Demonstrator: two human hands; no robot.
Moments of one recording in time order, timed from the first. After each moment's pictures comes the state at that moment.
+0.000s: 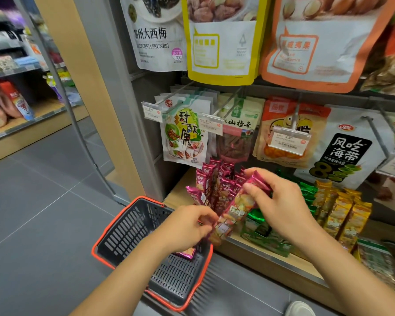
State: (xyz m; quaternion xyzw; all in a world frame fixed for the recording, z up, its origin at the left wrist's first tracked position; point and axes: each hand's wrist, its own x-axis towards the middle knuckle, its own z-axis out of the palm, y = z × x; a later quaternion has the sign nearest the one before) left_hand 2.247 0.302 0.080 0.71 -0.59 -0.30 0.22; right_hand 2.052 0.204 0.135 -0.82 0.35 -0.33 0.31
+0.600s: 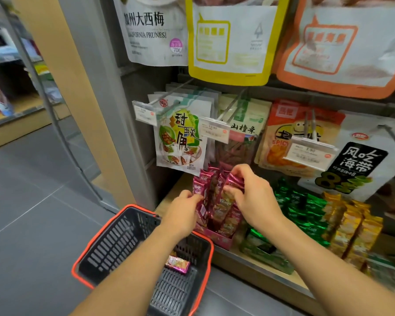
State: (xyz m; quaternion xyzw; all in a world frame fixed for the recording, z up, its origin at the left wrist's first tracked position) left_hand 2.295 0.218 0.018 0.80 -0.57 -0.14 0.13; right_hand 2.124 0.148 0.092 -0.85 0.40 -0.27 0.23
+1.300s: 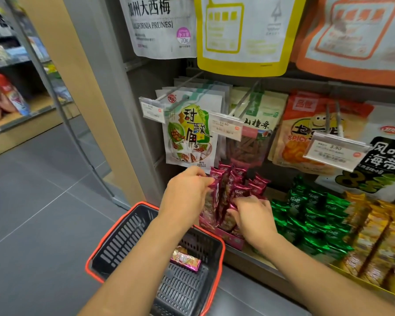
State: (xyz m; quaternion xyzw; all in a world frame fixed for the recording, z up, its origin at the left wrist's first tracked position) left_hand 2.290 0.235 0.093 0.74 -0.61 0.06 0.27; right_hand 2.145 0.137 0.013 -0.90 0.42 -0.08 0.05
